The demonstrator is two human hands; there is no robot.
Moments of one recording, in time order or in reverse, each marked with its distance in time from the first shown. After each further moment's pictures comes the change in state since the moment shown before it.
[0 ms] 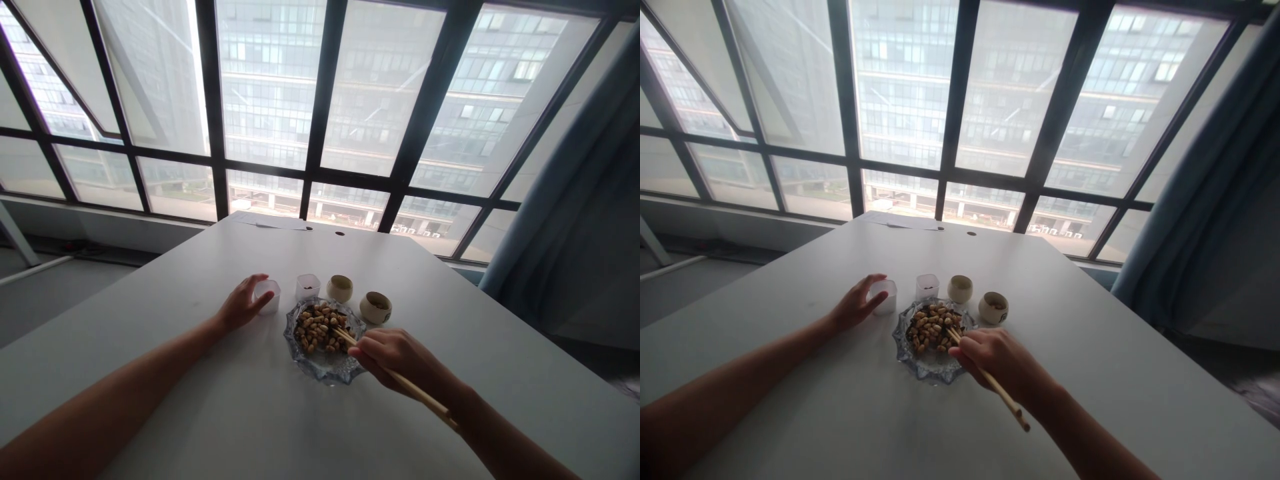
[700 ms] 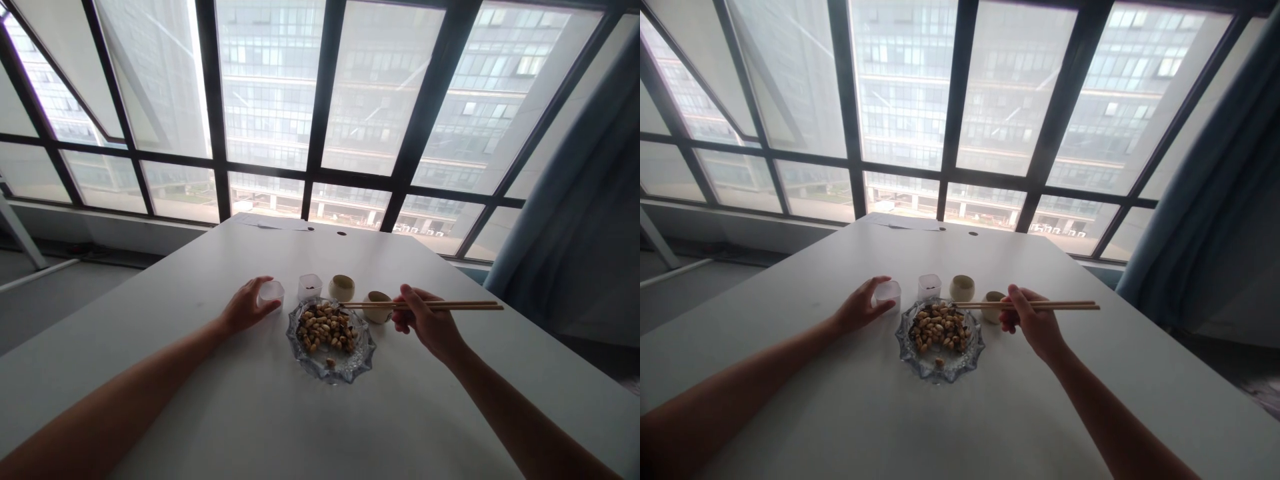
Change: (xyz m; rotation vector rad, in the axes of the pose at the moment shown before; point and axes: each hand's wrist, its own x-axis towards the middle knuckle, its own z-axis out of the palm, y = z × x) left_hand -0.003 -0.004 0.002 0.065 0.008 0.084; right_hand -0.007 0.052 -0.010 0.963 0.659 0.916
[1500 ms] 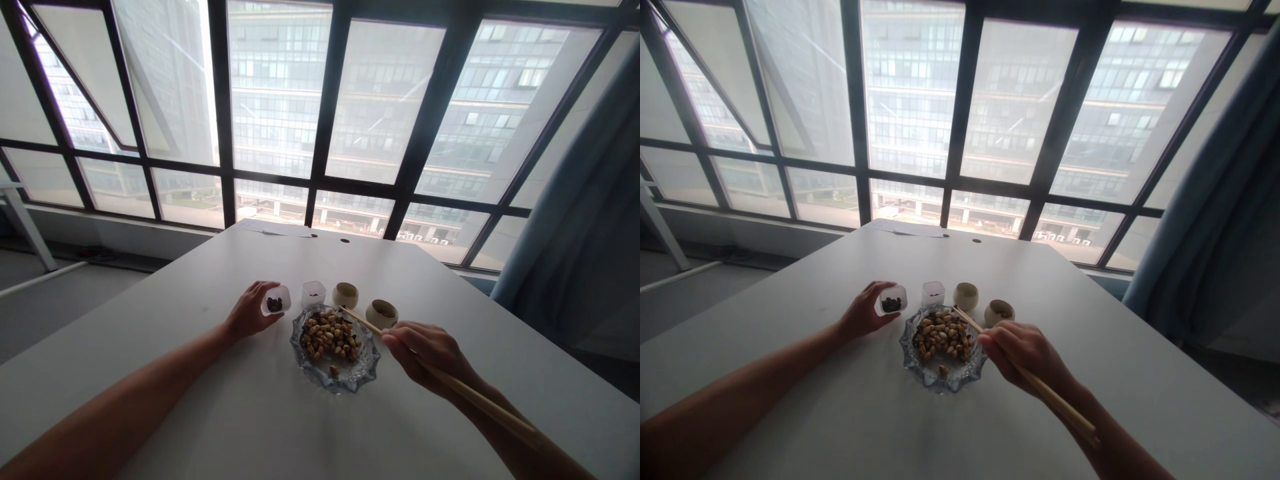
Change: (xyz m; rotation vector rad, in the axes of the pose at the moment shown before) left_hand 0.000 0.003 0.001 0.027 0.150 0.263; right_hand -0.035 -0.035 0.014 -0.822 -0.410 -1.174
